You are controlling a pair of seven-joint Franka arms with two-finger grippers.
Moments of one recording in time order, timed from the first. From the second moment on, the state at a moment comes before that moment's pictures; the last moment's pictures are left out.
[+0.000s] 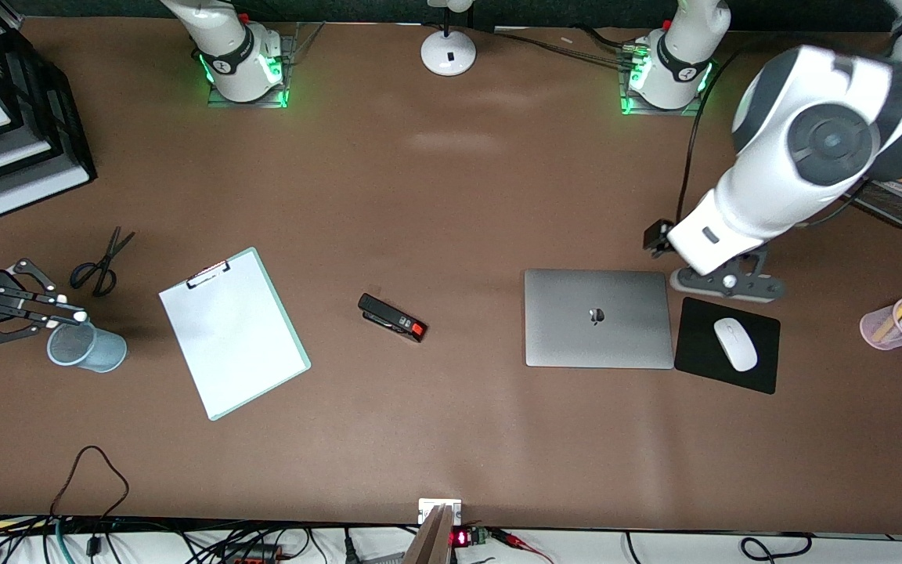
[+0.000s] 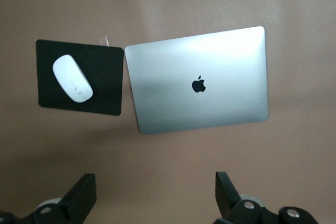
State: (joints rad) left arm 0.10 0.27 -0.43 -1.51 0.13 1.63 -0.21; right arm -0.25 0.55 -0.16 -1.38 0.83 1.62 -1.95
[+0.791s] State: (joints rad) left arm -0.02 0.01 -0.07 -1.63 0.00 1.59 0.09; right arm -0.37 0.65 -0.16 -1.35 0.88 1.61 -2.12
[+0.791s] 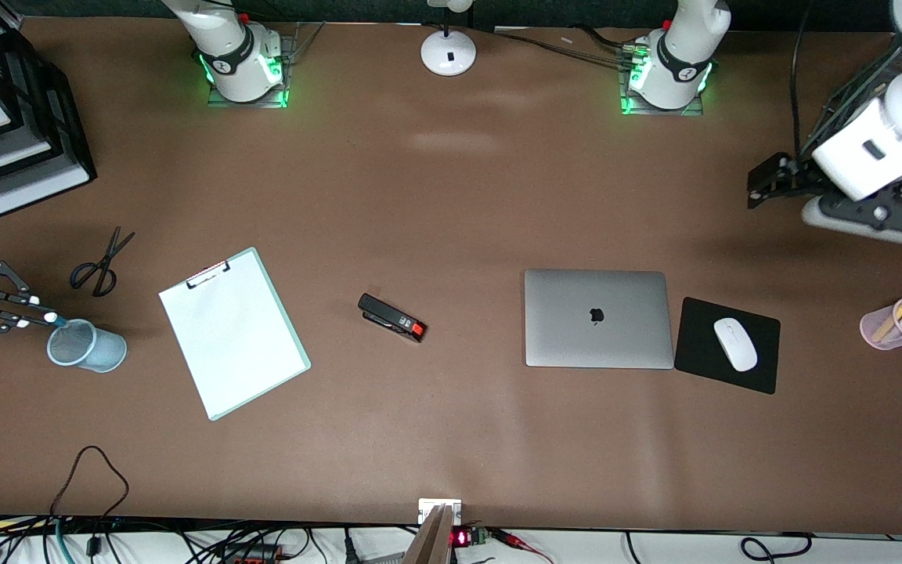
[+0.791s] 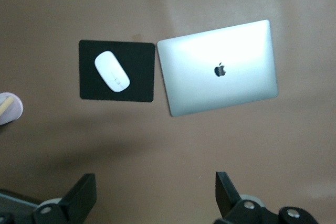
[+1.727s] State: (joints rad) left arm -0.03 -0.02 -0.02 -1.68 0.00 1.64 0.08; right arm -0.39 0.76 -0.16 -1.28 0.92 1.67 -2.36
